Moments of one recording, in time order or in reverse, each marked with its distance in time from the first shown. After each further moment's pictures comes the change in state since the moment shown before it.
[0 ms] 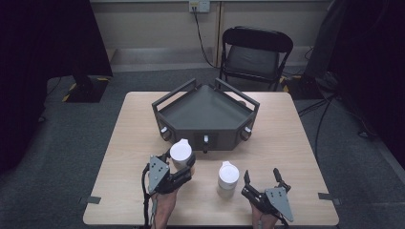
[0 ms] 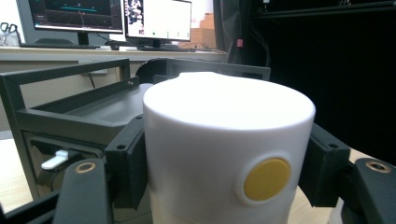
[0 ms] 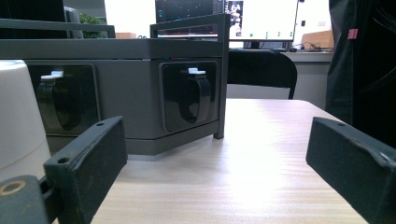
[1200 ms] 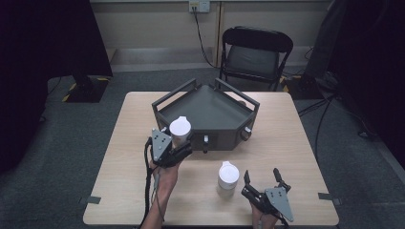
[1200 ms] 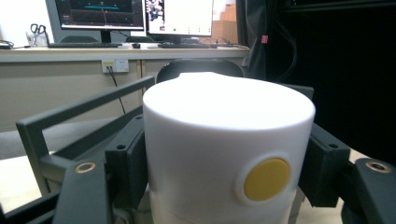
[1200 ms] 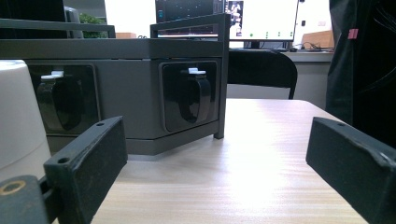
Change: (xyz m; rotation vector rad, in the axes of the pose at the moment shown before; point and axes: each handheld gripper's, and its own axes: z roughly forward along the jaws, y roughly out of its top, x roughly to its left) left arm 0.006 0.048 0.050 0.037 0.087 0.018; right arm 0.000 0.000 0.000 0.002 -0.001 0.001
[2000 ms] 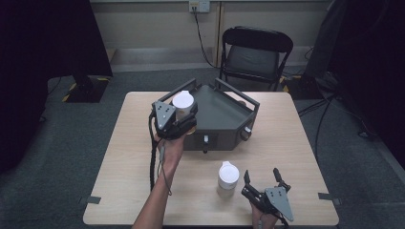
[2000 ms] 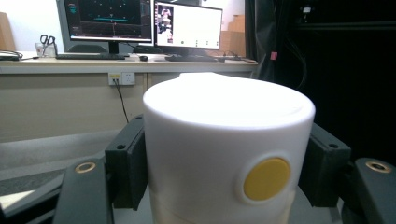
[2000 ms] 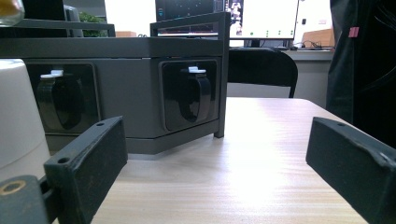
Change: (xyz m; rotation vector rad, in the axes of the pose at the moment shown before) left arm 0.006 0.044 0.055 -0.023 0.031 -0.017; right arm -0.001 0.001 0.001 0.006 0.002 0.001
